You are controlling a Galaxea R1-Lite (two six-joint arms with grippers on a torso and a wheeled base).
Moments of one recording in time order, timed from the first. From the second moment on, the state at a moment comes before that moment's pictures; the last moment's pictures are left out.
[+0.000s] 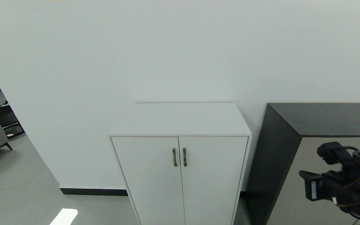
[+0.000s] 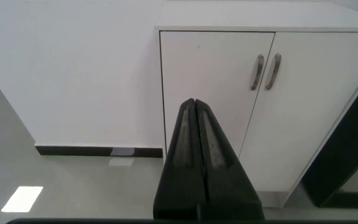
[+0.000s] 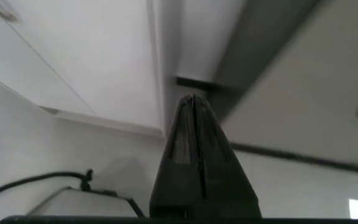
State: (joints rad) left arm 0.08 0.09 0.00 0.00 -0.06 0.02; right arm 0.32 1.58 -0.25 -0.86 -0.17 0.02
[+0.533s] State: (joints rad) left arm 0.08 0.09 0.00 0.00 -0.06 0.02; right arm 0.15 1.00 -0.01 -0.35 0.00 -0.04
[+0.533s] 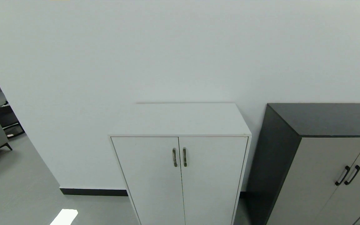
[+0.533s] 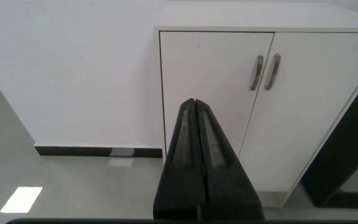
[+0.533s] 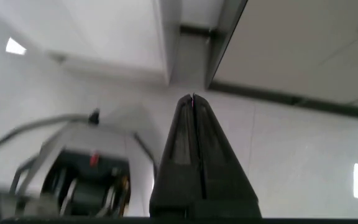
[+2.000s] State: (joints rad) left arm 0.08 0.09 0.00 0.00 -0.06 0.02; right arm 0.09 0.26 0.00 0.00 0.05 0.00
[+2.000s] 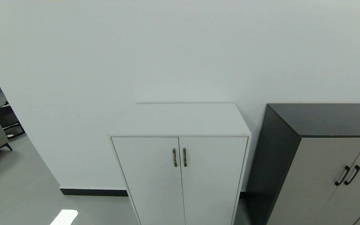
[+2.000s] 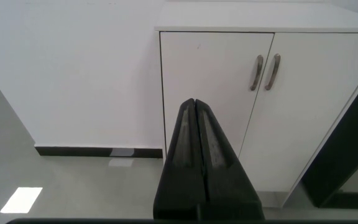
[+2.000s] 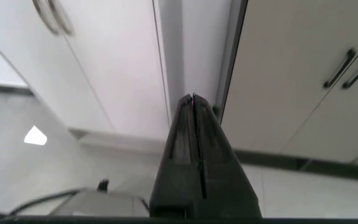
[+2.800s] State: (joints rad) left arm 0.08 0.09 0.00 0.00 -0.06 0.02; right arm 0.02 0.04 0.00 0.00 0.05 0.00
